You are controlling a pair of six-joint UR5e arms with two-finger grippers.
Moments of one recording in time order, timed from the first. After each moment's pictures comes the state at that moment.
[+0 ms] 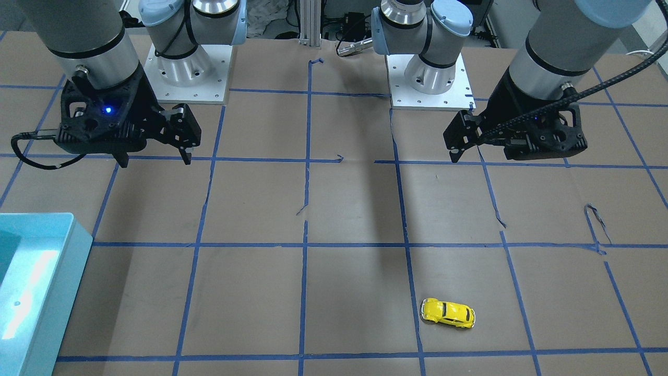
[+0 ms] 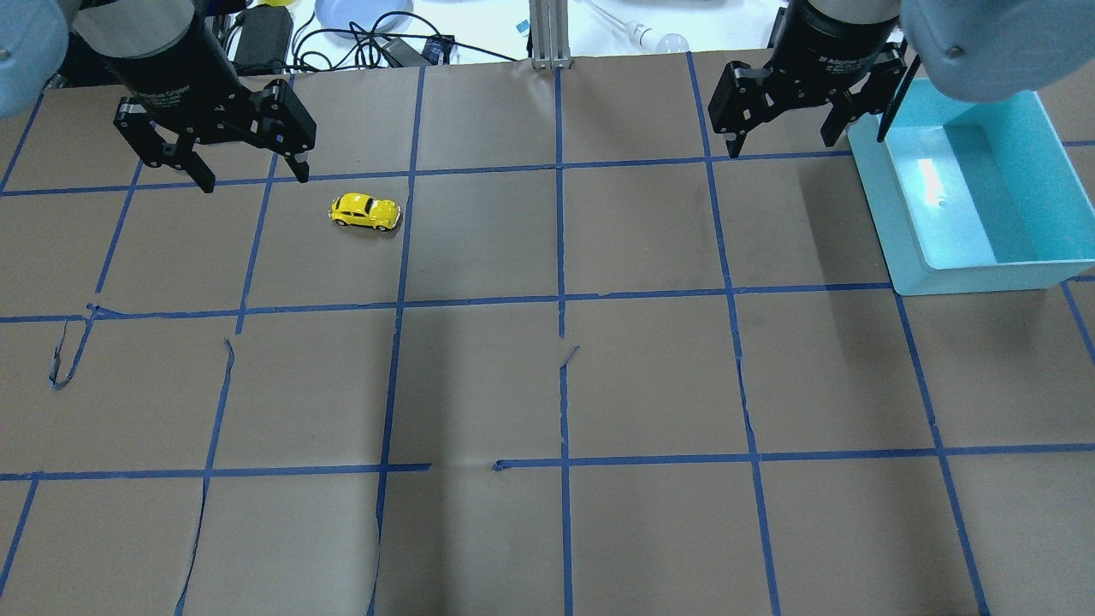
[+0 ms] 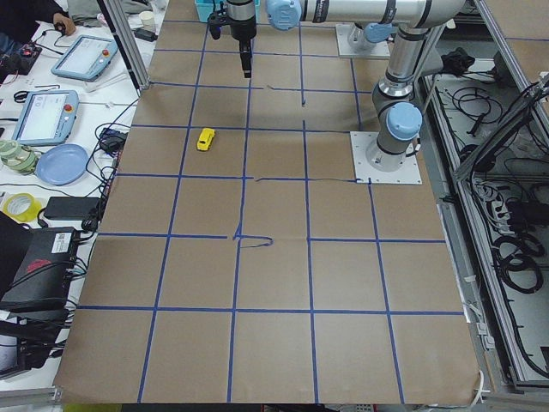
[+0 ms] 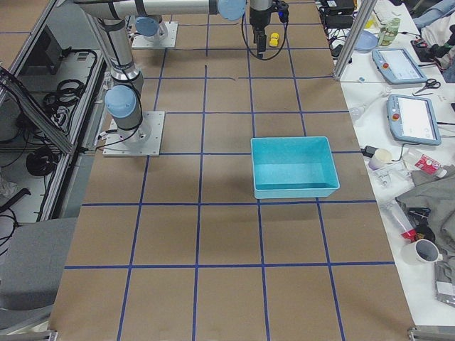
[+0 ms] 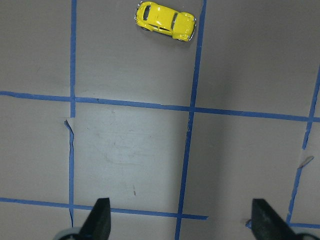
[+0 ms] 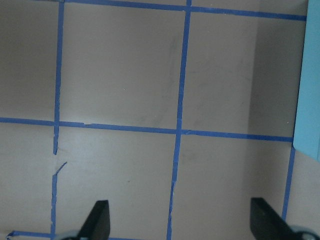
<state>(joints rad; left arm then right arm) -1.50 -1.67 -1.44 -1.64 1.58 -0.03 1.60 -1.47 1.47 -1.65 -1.57 -0.05</state>
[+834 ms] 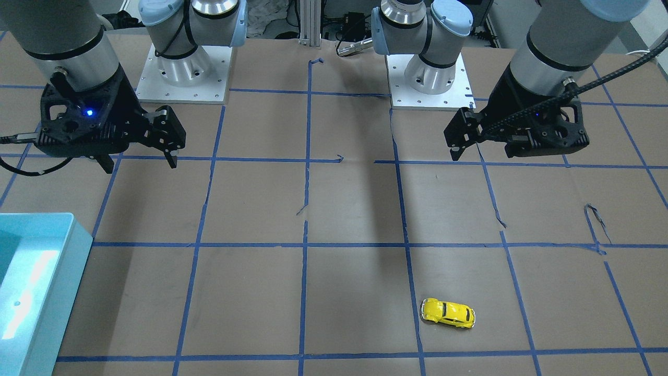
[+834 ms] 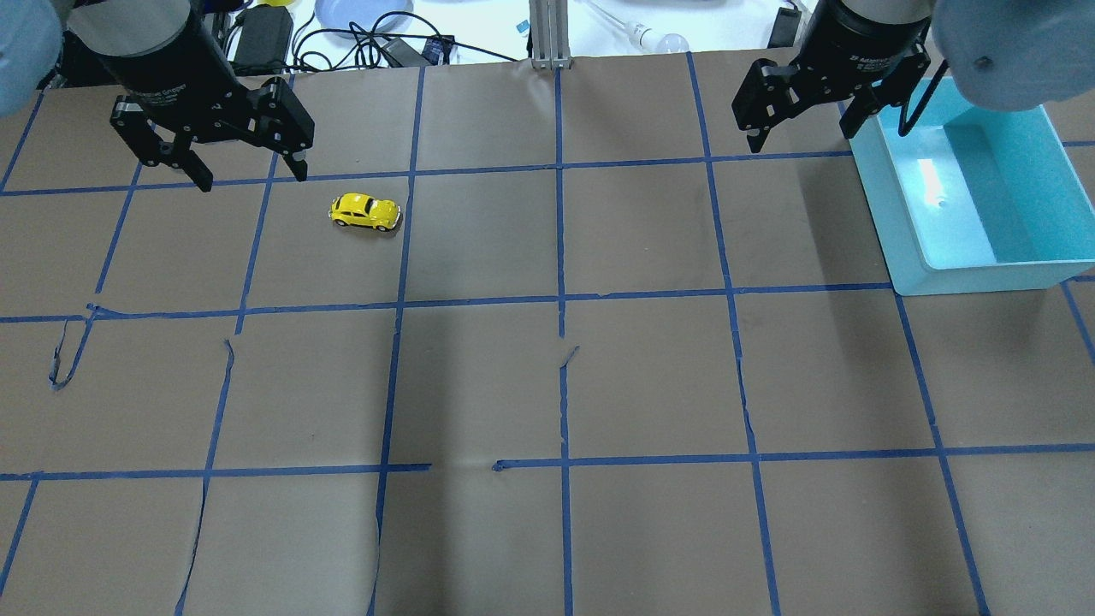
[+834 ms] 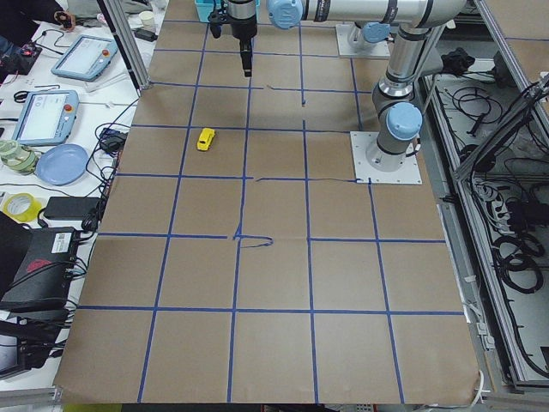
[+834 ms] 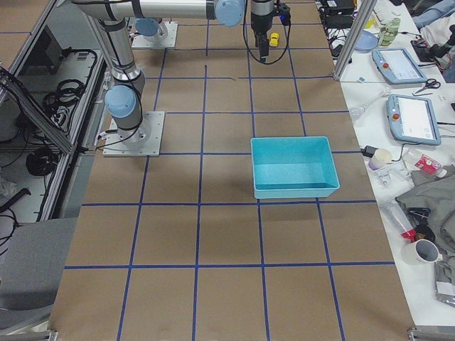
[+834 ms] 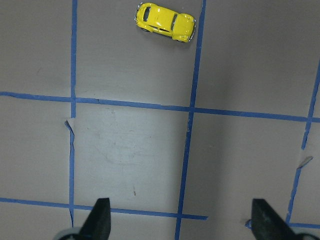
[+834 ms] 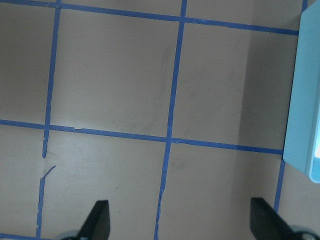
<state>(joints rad) -1.50 -1.66 -1.44 -1.64 1.58 -0.03 1.56 -1.48 1.49 -1.67 -1.56 -0.13</state>
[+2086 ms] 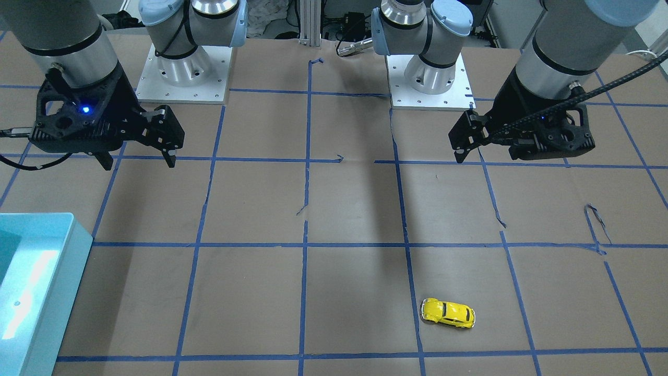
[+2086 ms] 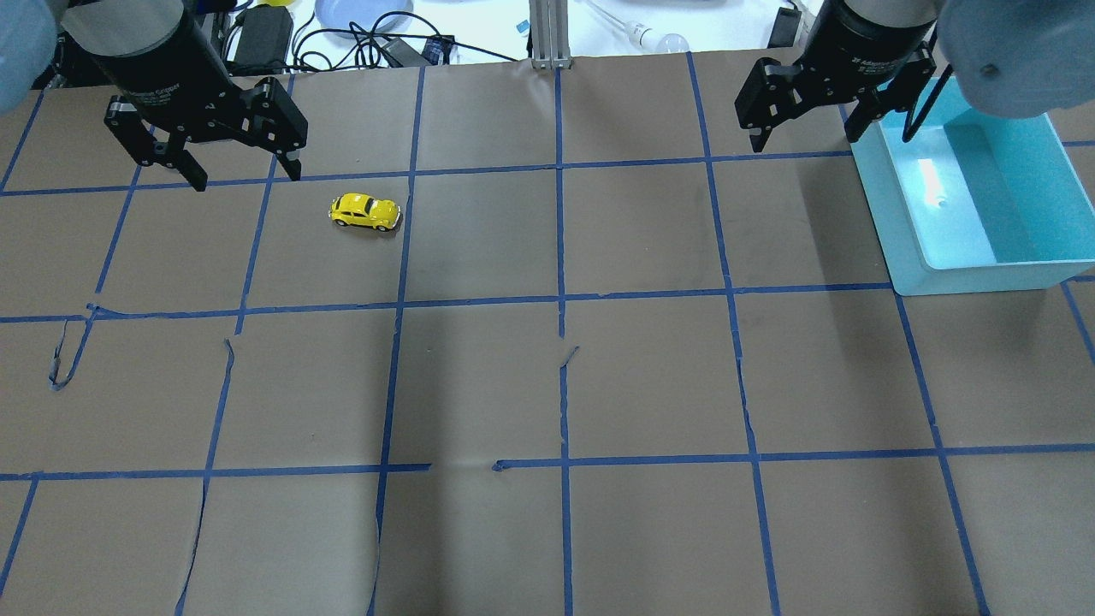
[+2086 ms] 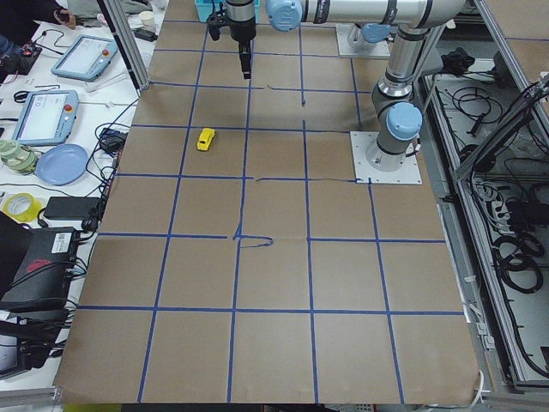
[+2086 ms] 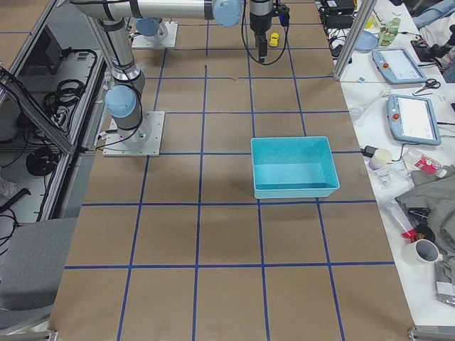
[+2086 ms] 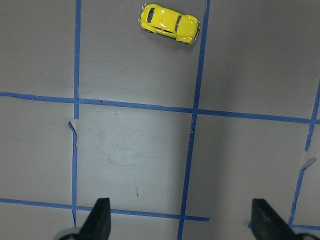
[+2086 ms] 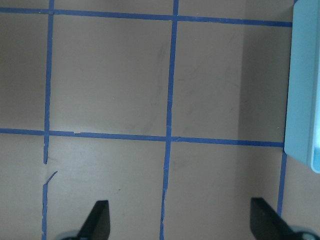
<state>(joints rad) -1.49 -1.67 -1.44 -1.64 1.58 -0.02 1.56 -1.49 1.51 -1.68 -1.56 -0.07</state>
